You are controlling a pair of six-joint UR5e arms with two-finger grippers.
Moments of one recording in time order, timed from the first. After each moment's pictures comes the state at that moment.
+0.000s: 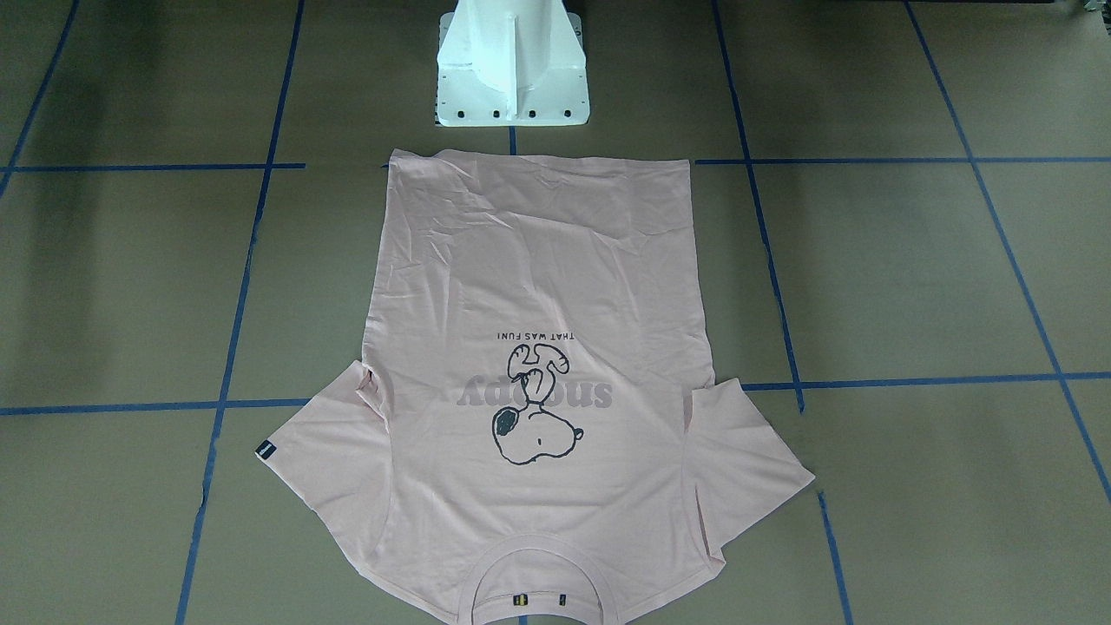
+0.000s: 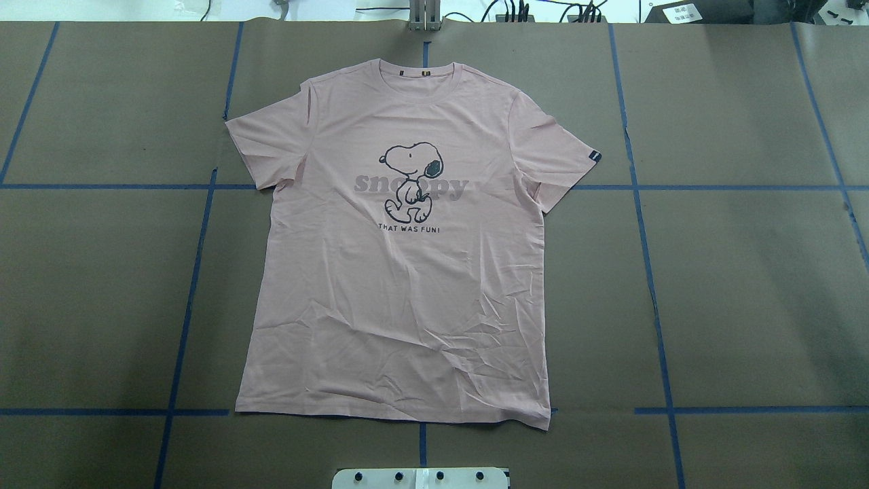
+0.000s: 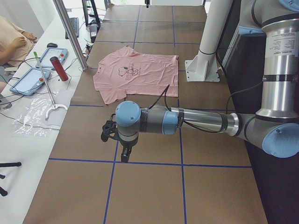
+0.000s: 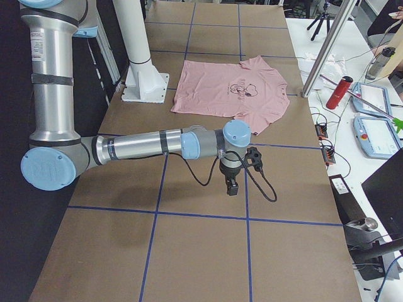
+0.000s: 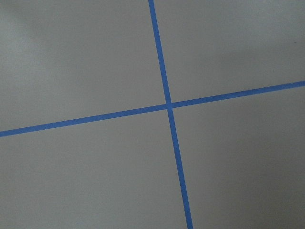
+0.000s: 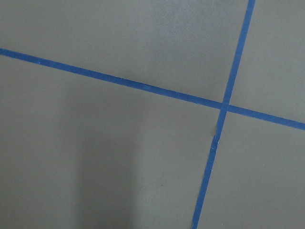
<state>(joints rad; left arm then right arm) -1.65 -1.53 -1.73 -1.54 -2.40 0.15 1.44 -1.60 1.76 -1.59 2.33 -0.04</state>
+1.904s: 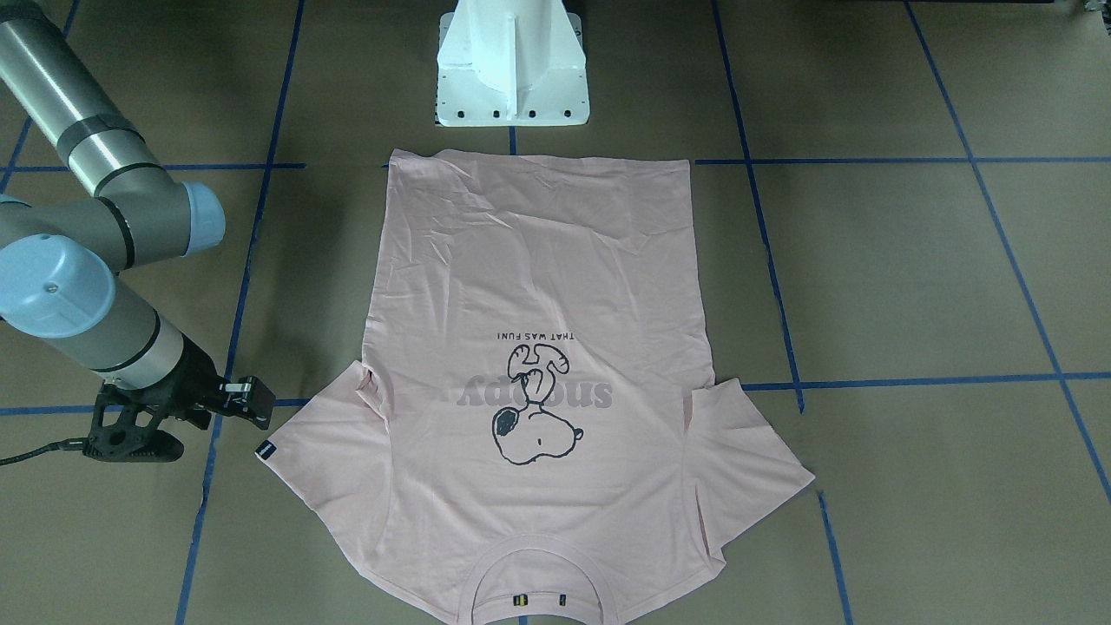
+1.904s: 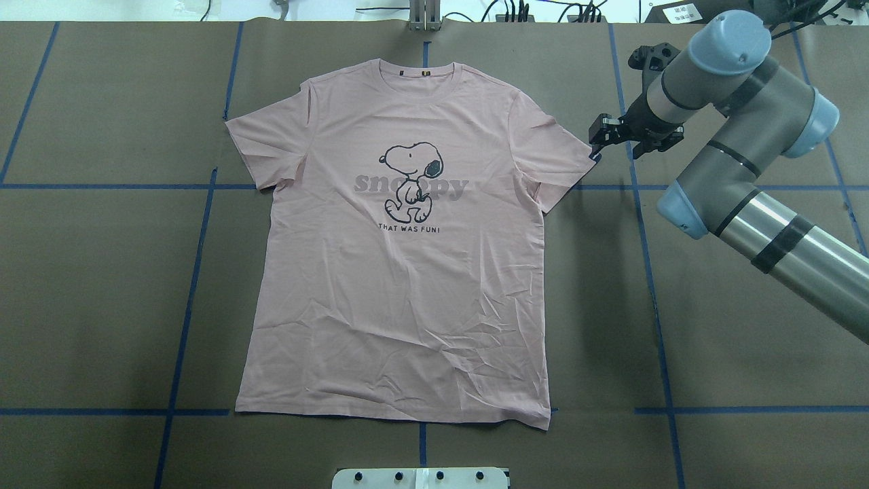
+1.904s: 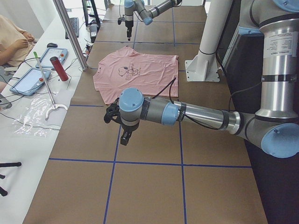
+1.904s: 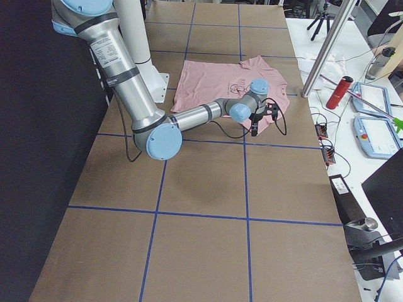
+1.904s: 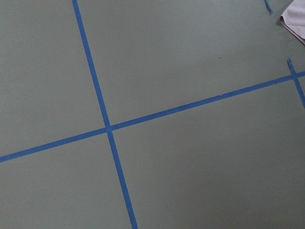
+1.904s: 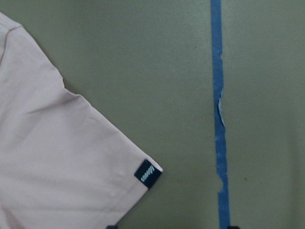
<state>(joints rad) -1.59 -1.51 -1.82 -1.60 -2.47 0.14 0.92 -1.06 1.31 -1.08 2.08 1.03</state>
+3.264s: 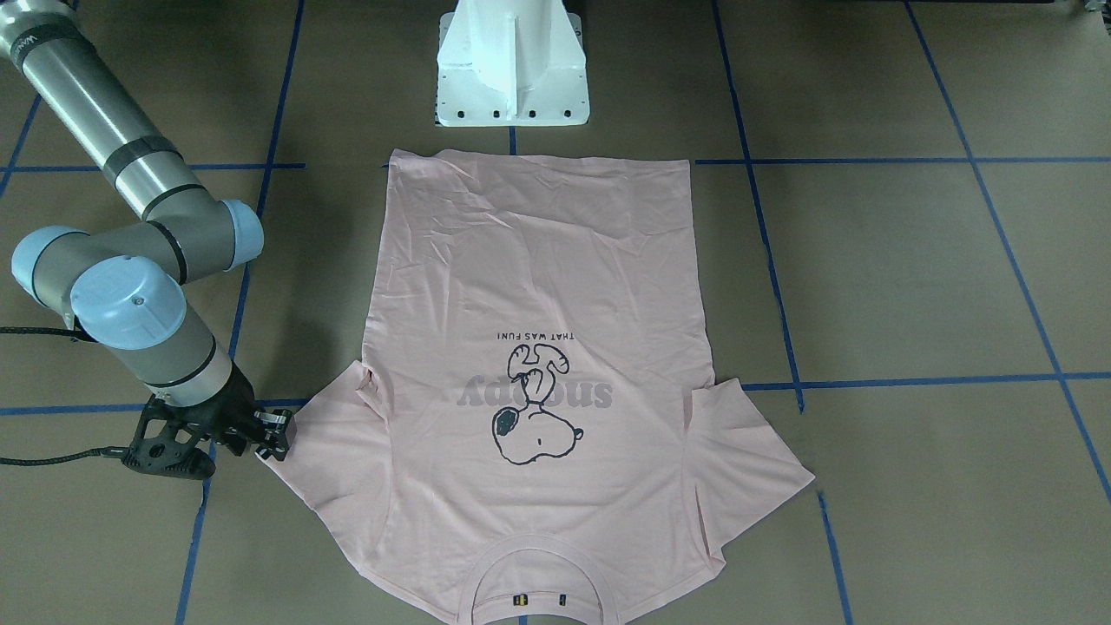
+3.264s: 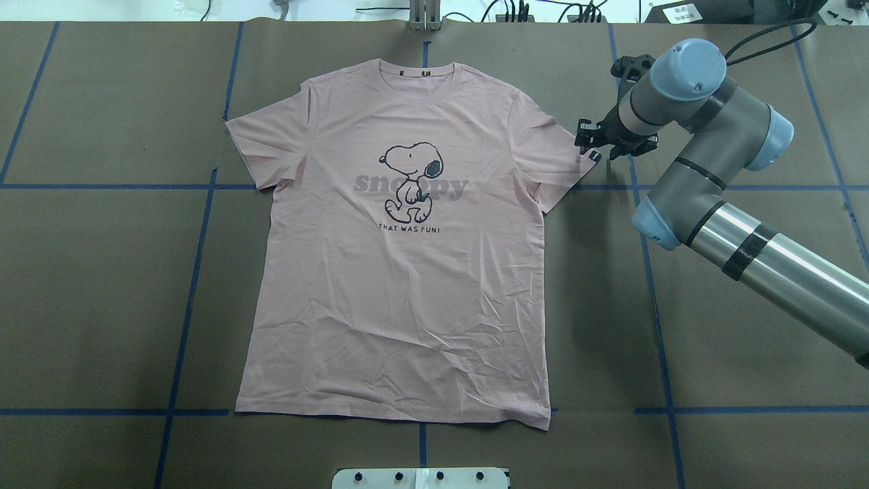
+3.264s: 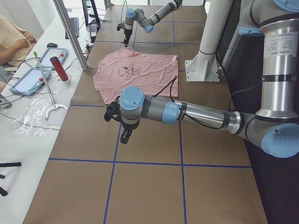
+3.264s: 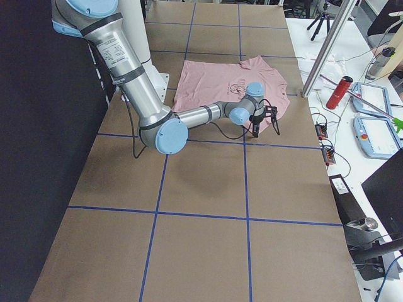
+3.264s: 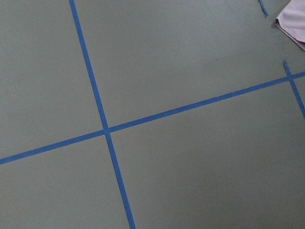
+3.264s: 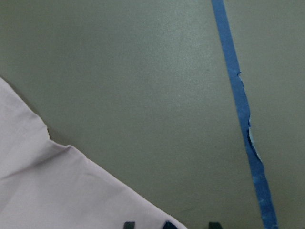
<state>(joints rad) -1.59 -1.51 -1.83 -1.60 -2.47 0.14 0.87 -1.00 1.21 -1.04 1.97 1.13</state>
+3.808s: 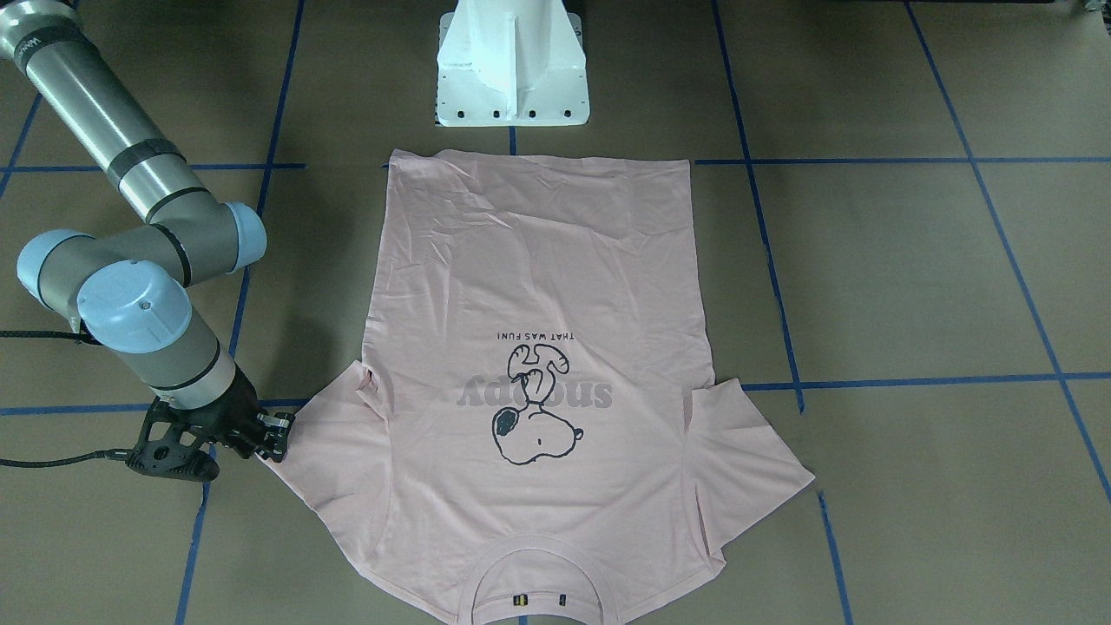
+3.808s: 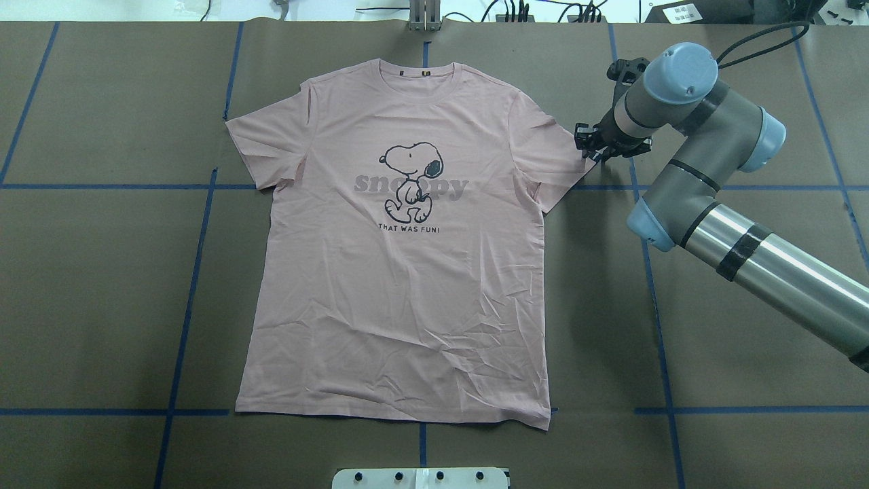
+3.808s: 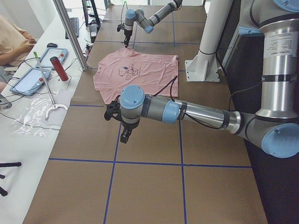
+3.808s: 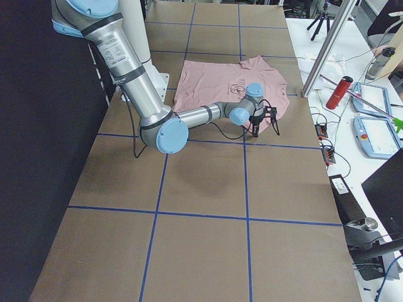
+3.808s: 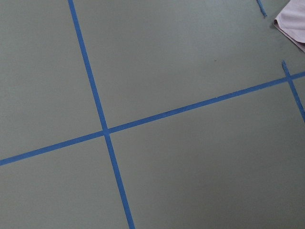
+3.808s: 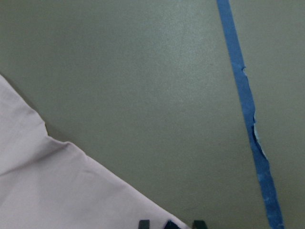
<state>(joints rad) -1.59 -1.51 -1.84 -1.60 -2.47 0.14 0.86 -1.00 1.20 -1.04 1.96 1.13</state>
